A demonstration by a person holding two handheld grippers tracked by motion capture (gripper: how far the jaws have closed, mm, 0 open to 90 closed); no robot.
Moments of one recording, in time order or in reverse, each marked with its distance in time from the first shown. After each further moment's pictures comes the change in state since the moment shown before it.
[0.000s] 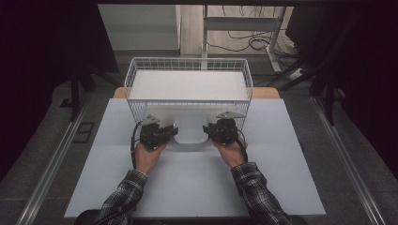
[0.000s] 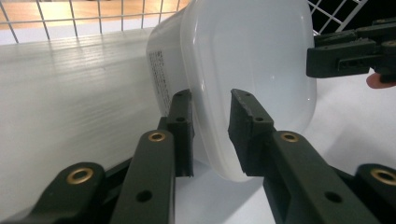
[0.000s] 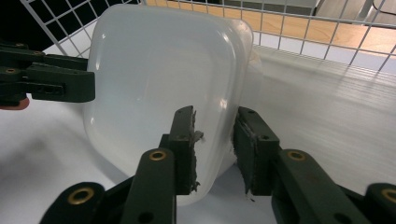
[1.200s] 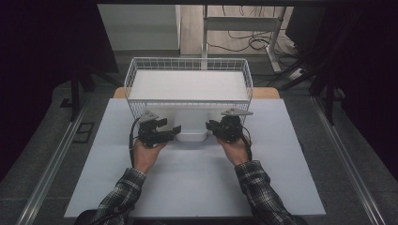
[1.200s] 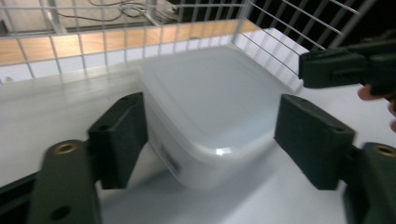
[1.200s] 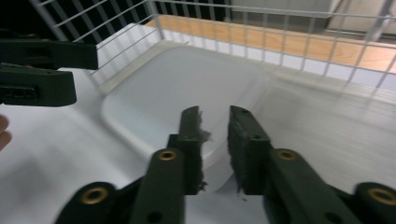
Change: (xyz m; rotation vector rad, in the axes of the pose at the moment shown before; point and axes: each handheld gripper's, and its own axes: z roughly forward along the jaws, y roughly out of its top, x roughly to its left) left arm -0.010 0.013 -0.017 -0.052 -0.001 0.037; right arm -0.010 0.008 -0.014 -0.039 0.064 0.006
